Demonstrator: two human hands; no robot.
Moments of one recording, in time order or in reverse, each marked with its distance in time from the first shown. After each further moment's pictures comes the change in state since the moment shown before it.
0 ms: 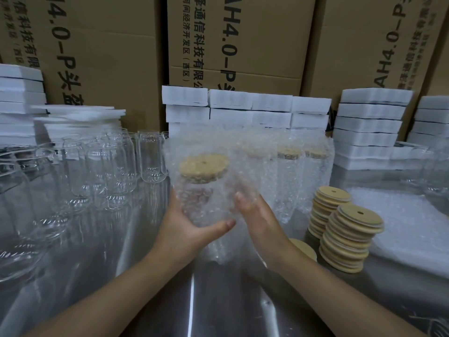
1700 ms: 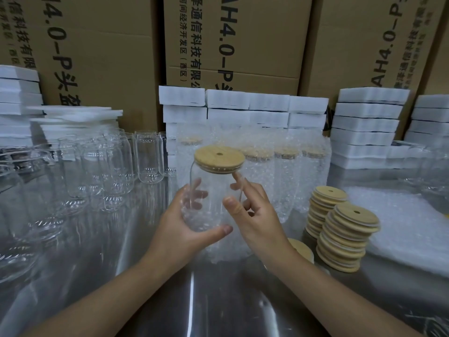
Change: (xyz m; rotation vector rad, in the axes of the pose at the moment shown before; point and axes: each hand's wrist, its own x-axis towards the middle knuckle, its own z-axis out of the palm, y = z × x) left_hand -0.003 -0.014 -0.007 0.180 -0.022 -0.034; right_hand -0.001 -0.006 -0.001 -0.194 0.127 -0.114
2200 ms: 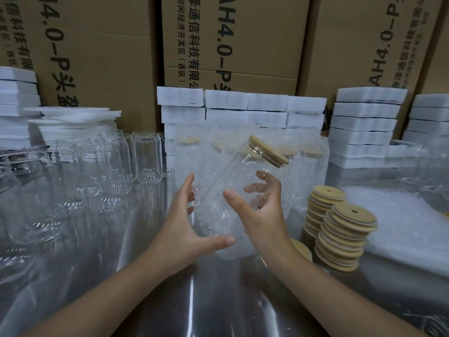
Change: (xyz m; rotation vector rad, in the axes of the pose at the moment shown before) left_hand 0.000 0.003 -0.002 0.003 -0.177 -0.088; right_hand 0.004 0.003 0.001 0.089 0.257 0.143
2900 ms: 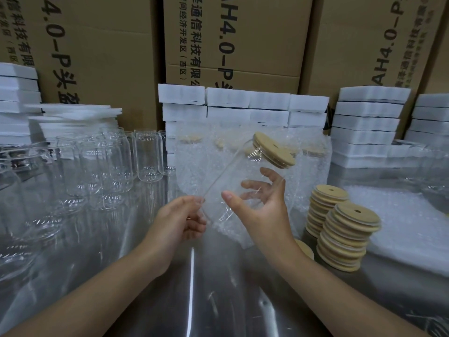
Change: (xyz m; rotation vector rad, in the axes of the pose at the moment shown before) left_hand 0.011 0.009 -0.001 -0.494 0.177 -0.390; right_hand 0.003 0.003 0.000 -0.068 0.009 -0.059
